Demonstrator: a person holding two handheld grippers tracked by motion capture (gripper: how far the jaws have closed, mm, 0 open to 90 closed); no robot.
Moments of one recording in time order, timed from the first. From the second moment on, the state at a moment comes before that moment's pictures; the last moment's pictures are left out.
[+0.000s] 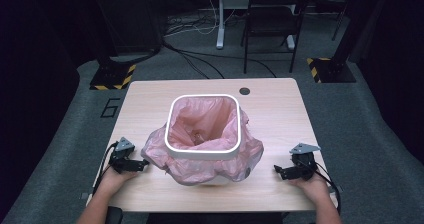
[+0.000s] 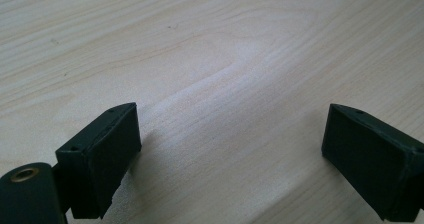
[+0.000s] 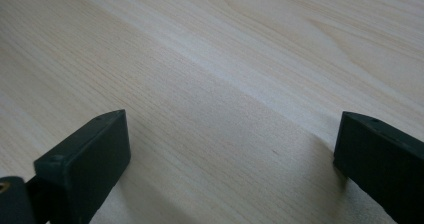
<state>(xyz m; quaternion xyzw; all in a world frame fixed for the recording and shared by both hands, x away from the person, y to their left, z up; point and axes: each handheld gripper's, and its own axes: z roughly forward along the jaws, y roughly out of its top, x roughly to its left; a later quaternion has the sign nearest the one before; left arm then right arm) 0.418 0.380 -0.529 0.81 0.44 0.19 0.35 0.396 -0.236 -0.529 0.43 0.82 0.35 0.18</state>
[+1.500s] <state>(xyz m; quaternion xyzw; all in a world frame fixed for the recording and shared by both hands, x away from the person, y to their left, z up) 0.405 0.379 -0.493 0.80 0.42 0.15 0.39 0.363 -0.225 -0.483 0.39 0.83 0.35 0.20</state>
